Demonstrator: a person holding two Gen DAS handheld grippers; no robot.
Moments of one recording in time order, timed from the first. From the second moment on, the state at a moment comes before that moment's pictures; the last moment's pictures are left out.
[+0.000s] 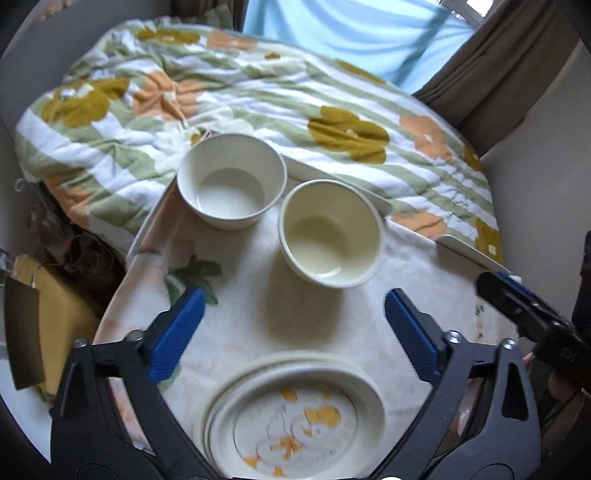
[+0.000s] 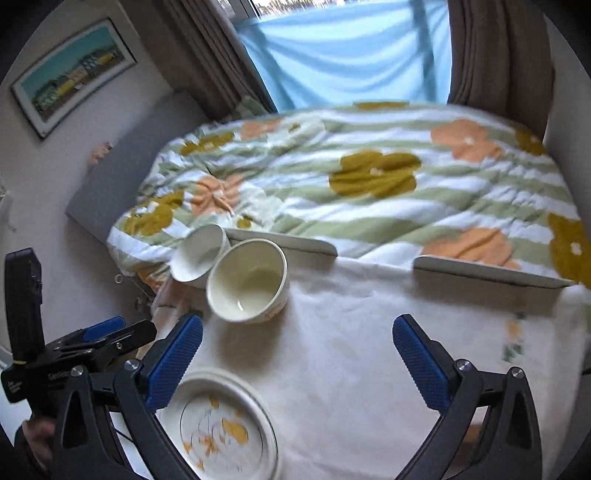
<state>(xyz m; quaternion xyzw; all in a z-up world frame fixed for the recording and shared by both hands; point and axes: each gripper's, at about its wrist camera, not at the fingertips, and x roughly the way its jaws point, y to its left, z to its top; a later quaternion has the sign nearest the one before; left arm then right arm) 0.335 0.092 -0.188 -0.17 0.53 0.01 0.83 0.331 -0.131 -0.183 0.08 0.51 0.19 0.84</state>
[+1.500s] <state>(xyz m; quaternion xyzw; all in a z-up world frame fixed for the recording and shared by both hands) 0.383 0.038 -0.195 -0.09 0.54 -0.06 0.83 0.374 -0.103 -0.222 0.08 0.53 0.21 0.82</state>
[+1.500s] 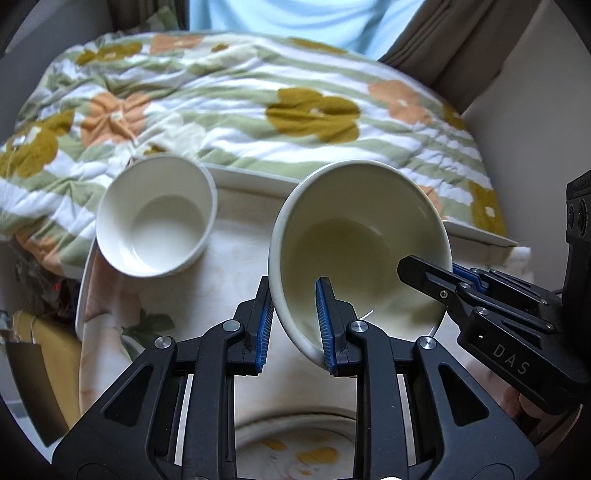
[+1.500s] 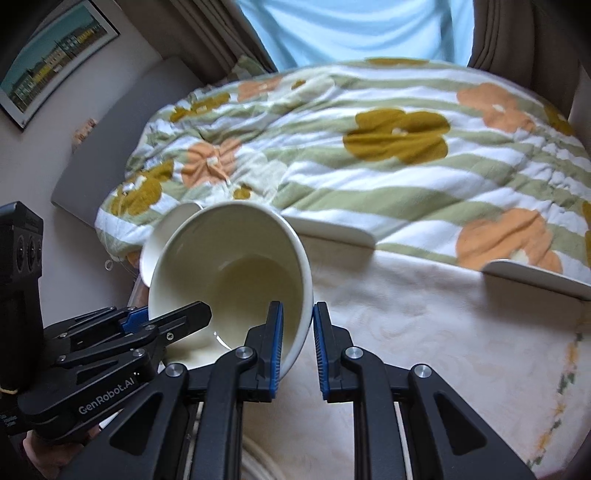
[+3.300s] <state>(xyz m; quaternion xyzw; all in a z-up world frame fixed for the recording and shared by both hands) 0.257 -0.257 -0.254 0.12 0.61 -0.22 0.75 0.172 -0.348 -0.261 0.16 0.58 0.02 0.80</state>
